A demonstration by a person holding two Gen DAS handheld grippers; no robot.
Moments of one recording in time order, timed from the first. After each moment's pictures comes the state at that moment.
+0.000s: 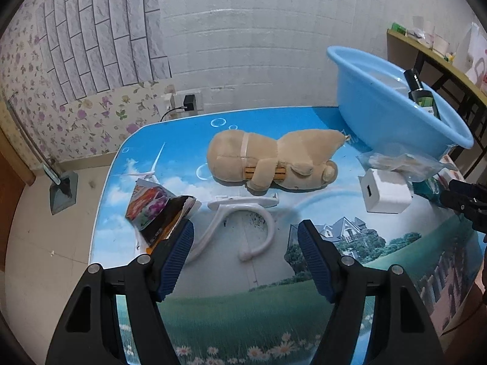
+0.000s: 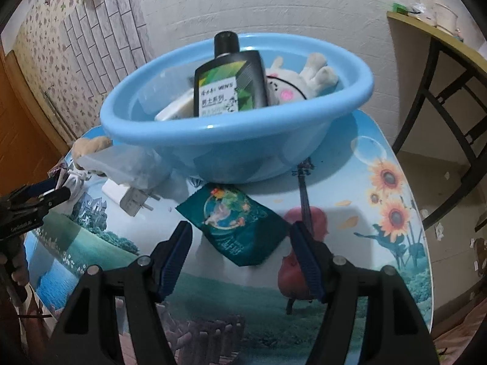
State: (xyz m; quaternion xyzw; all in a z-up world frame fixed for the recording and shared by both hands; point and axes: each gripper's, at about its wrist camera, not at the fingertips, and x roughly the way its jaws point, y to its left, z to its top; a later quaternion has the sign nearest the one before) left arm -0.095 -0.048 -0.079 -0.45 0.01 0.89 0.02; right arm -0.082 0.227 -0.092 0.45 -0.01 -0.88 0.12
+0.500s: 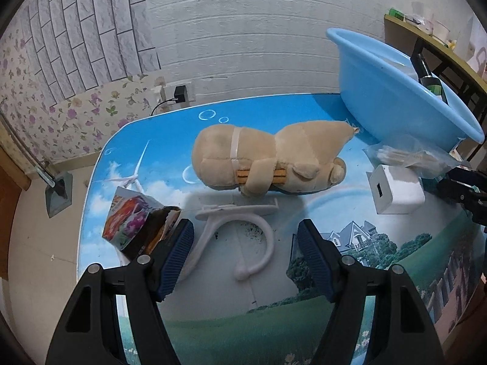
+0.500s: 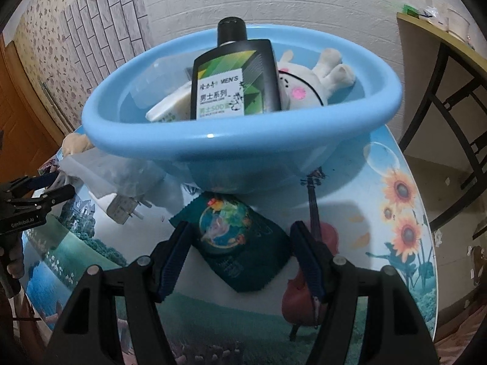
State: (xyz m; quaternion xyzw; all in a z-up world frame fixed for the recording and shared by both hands) left arm -0.114 -0.044 -0.091 -0.47 0.02 0.88 0.04; right arm -0.102 0.215 -0.100 0.46 0.01 -0.88 0.12
